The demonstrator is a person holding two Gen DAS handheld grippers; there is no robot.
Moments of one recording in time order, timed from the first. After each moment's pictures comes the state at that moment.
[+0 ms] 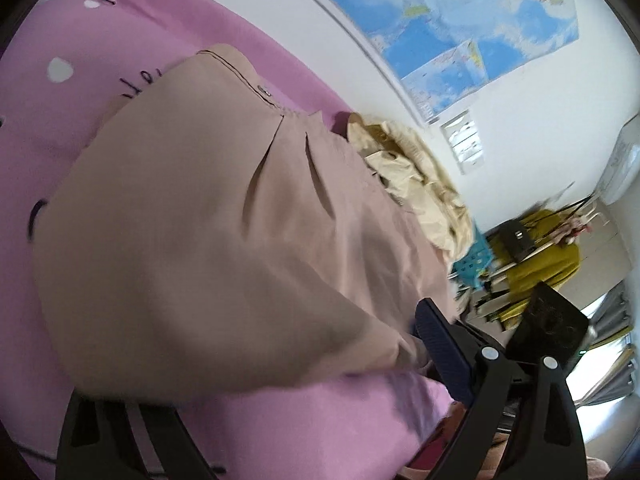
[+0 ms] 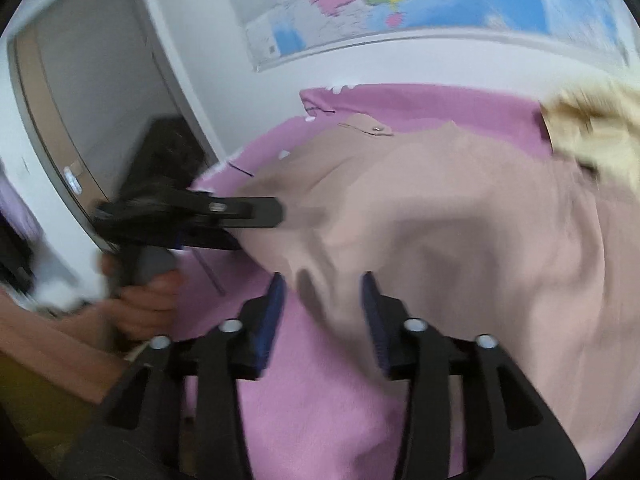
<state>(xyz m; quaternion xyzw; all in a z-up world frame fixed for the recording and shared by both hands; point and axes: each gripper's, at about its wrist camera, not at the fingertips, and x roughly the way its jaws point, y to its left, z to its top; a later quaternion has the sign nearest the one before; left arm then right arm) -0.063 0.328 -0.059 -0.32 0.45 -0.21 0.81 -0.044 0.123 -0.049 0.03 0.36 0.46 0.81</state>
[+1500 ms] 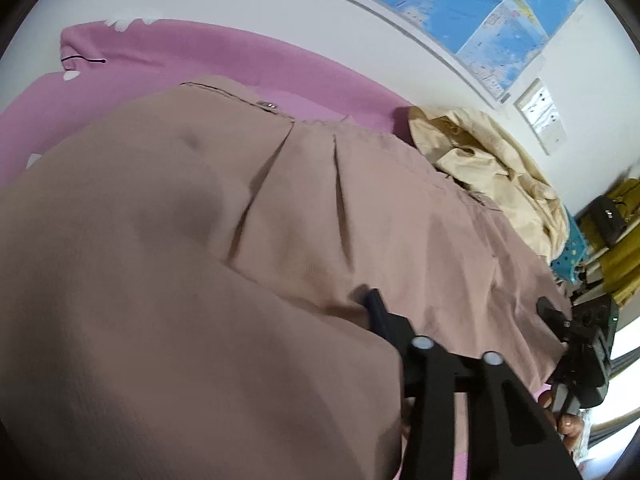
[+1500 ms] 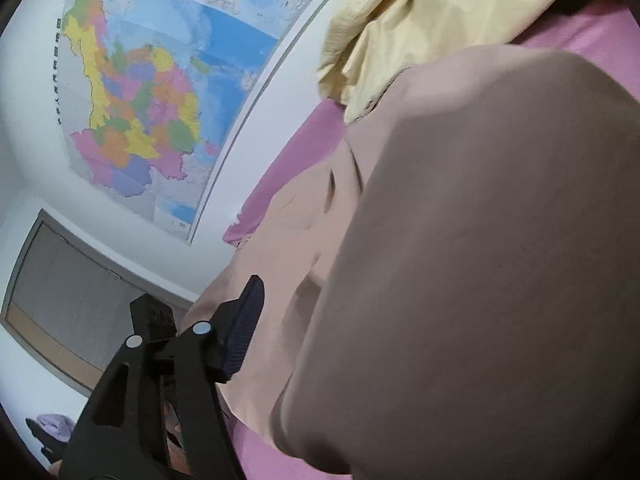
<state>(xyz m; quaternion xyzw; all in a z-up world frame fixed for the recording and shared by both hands) -0.004 0.297 -0.062 -0.19 0.49 -0.09 0.85 0.027 -0.014 -0.102 0.39 0.37 0.30 0.79</state>
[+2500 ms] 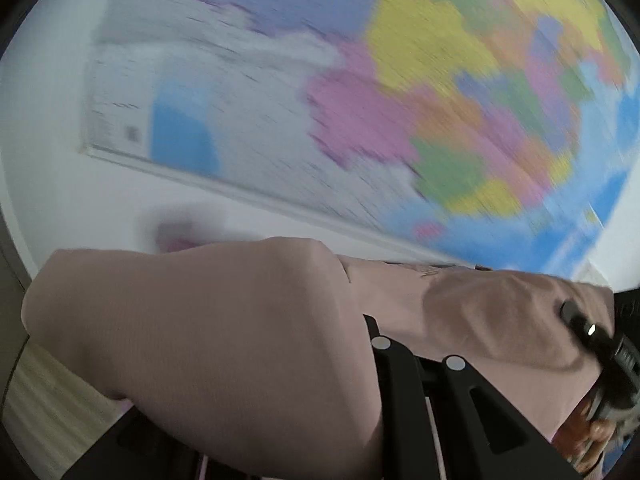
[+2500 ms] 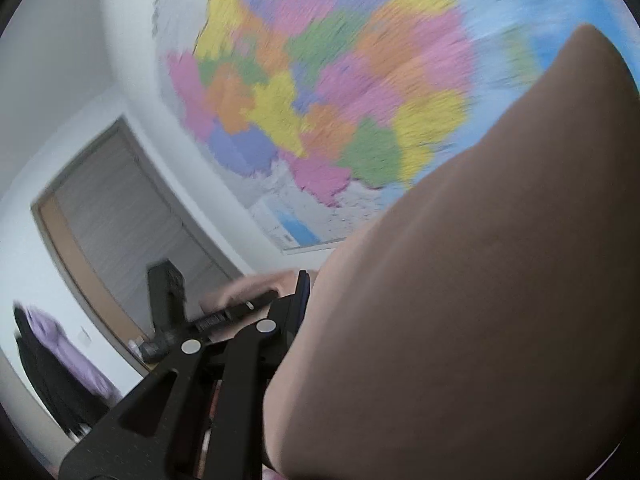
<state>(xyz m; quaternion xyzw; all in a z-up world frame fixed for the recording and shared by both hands) 0.091 0.523 0.104 -0.16 0.31 0.05 0.93 0.190 0.229 0.097 0.24 0.24 0.51 0.79</state>
